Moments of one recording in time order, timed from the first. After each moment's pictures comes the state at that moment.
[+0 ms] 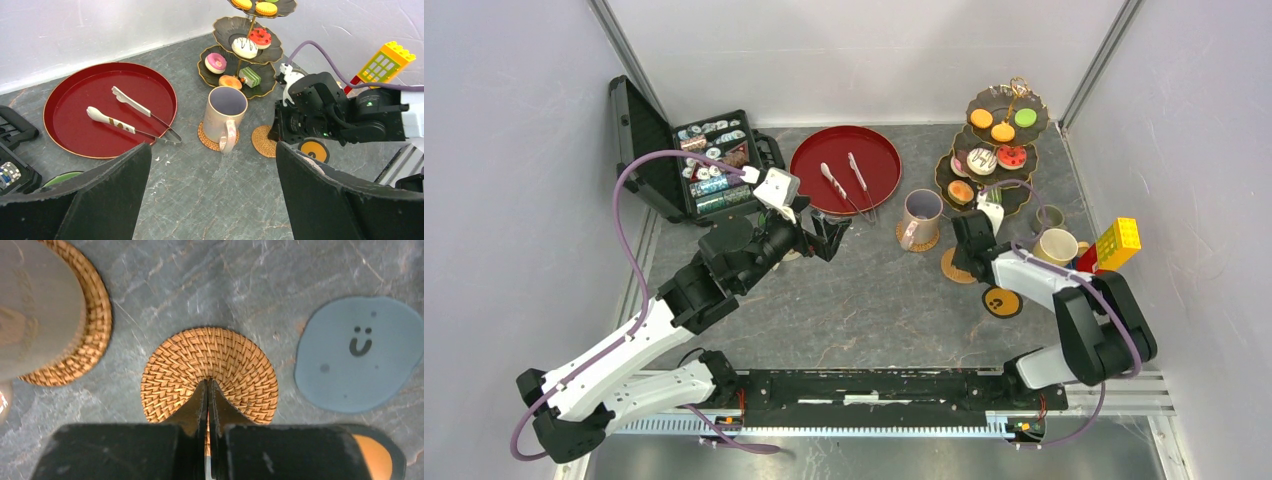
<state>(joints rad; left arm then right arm) -0.89 0.86 0.96 -0.13 -0.24 -0.17 0.37 1.41 0.63 -0.17 0.38 0.57</state>
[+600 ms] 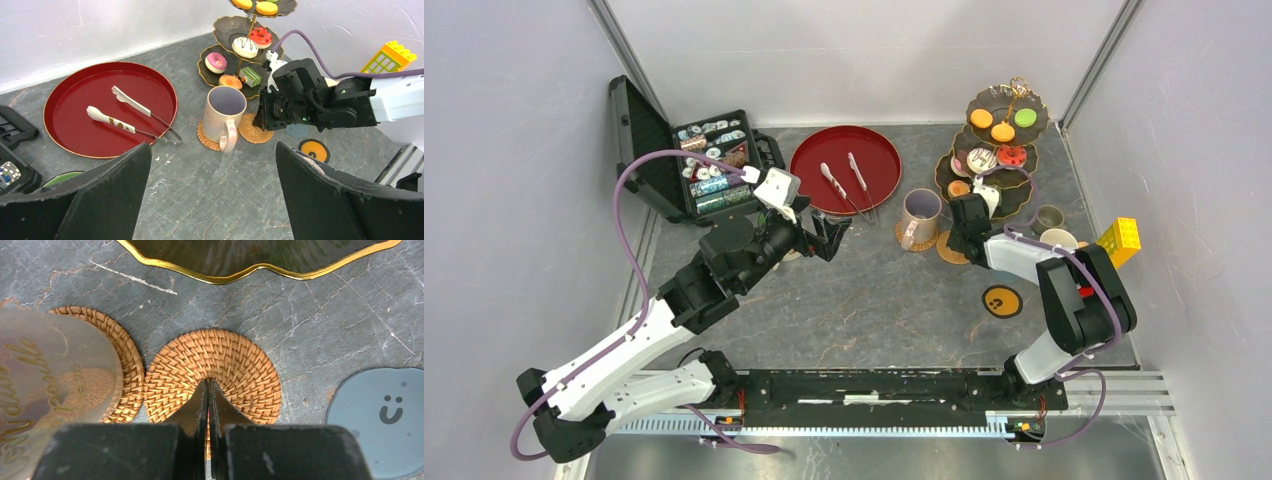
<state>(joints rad) -0.89 0.87 0.96 -0.13 -0.24 -0.17 0.33 1.60 0.76 -0.04 0.36 0.54</state>
